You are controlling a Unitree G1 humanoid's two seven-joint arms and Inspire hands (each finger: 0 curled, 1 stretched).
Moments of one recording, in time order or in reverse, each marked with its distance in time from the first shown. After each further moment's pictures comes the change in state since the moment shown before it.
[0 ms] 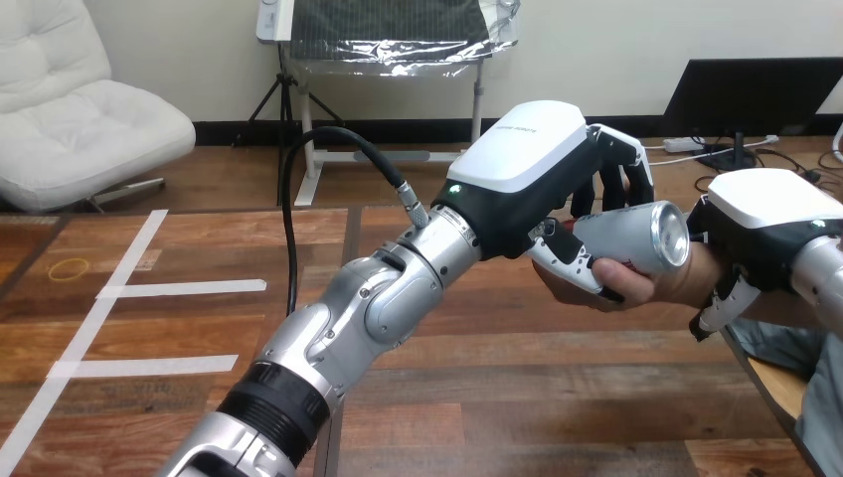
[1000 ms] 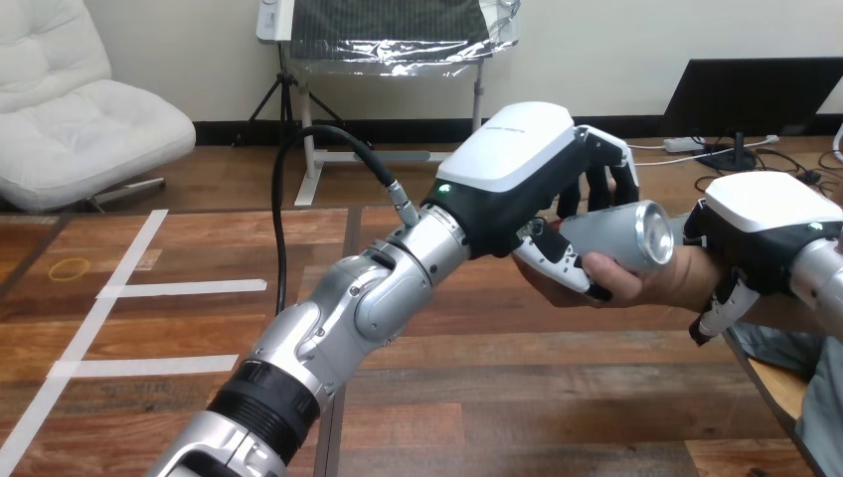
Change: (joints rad) left arm 0.001 0.024 0.001 0.000 -0.002 0.007 -0.021; right arm 0.003 0.000 0.000 0.011 -0.009 -0.025 -0.006
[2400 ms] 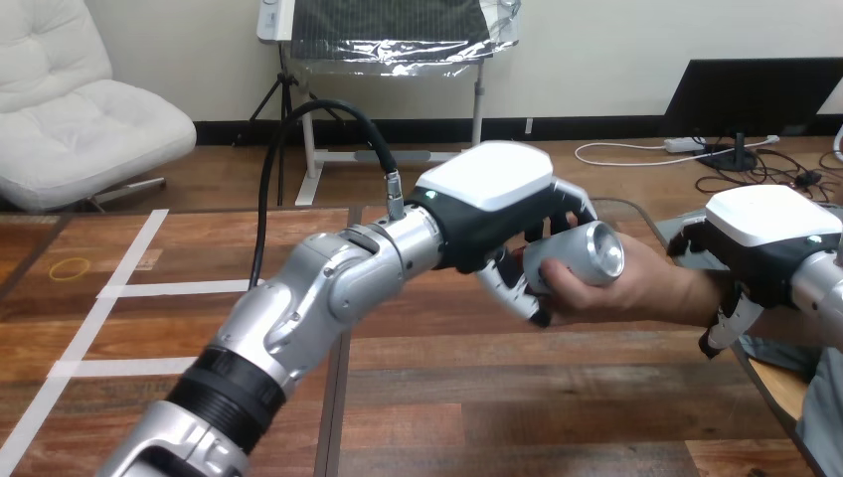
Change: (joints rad) left arm -0.005 0.123 -0.037 -0.144 0.051 0.149 -0.353; right arm 0.014 -0.001 0.004 0.024 -0.038 -0.025 -0.008
